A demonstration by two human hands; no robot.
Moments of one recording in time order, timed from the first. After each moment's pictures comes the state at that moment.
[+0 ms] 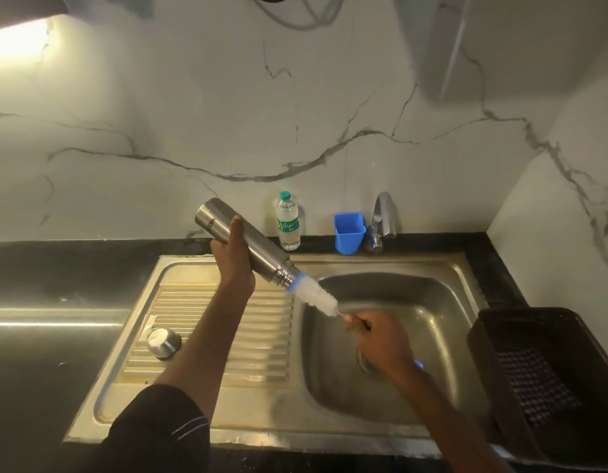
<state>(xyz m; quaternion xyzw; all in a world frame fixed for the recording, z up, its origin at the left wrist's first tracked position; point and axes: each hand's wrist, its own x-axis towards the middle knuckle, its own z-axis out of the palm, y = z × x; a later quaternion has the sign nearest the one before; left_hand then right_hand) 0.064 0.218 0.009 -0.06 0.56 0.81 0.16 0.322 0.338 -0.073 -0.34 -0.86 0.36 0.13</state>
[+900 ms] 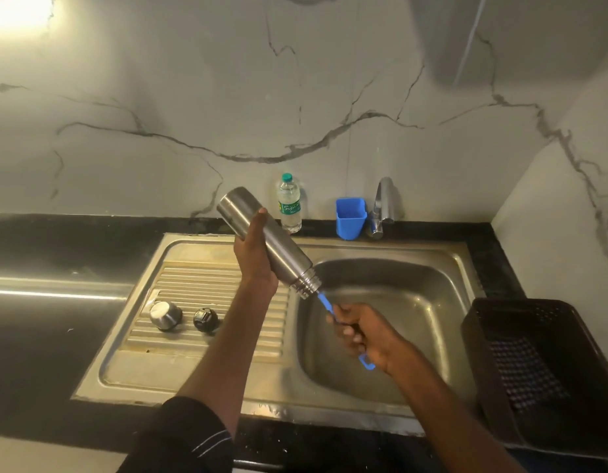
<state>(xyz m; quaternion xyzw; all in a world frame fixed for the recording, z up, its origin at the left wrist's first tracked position) 0.131 0.227 0.005 -0.04 0.50 0.85 0.18 0.324 0.326 -0.050 -0.34 -0.49 0.81 -0.04</state>
